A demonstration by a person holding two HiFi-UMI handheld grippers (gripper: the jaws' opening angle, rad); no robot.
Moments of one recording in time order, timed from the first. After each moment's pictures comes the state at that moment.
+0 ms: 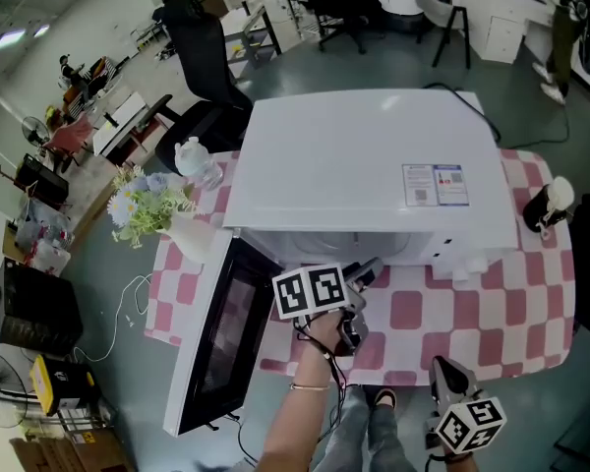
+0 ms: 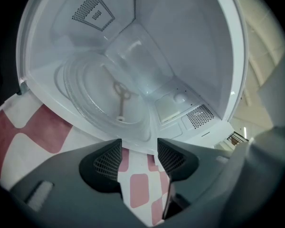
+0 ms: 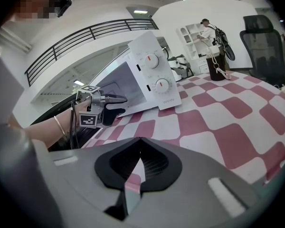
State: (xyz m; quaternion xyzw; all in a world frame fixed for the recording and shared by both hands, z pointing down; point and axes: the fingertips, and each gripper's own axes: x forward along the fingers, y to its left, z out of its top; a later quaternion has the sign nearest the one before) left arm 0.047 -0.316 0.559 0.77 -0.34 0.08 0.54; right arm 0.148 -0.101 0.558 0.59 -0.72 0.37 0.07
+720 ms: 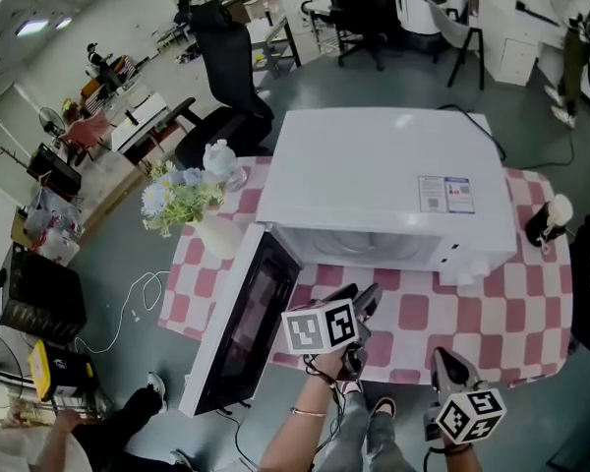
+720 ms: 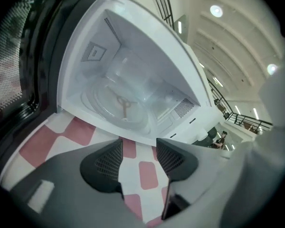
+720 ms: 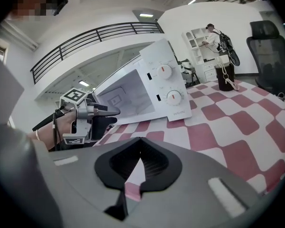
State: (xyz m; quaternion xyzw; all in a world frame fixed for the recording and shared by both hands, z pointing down) left arm 0.008 -0.269 0.527 0.79 -0.41 0.10 0.44; right arm 0.136 -0.119 0.527 0.58 -0.74 0.34 0.07
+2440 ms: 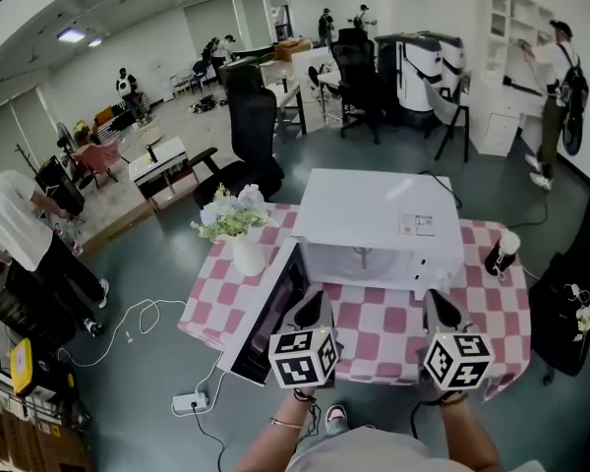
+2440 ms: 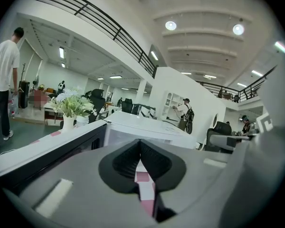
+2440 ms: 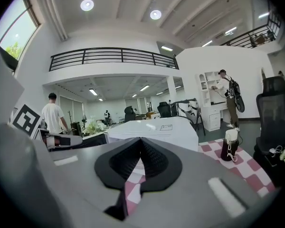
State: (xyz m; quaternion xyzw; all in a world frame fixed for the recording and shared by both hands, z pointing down) left arm -0.086 -0.184 0.342 0.81 -0.55 0.03 0.18; right arm 0.124 -0.145 0.321 0.63 -0.76 0.13 0.03
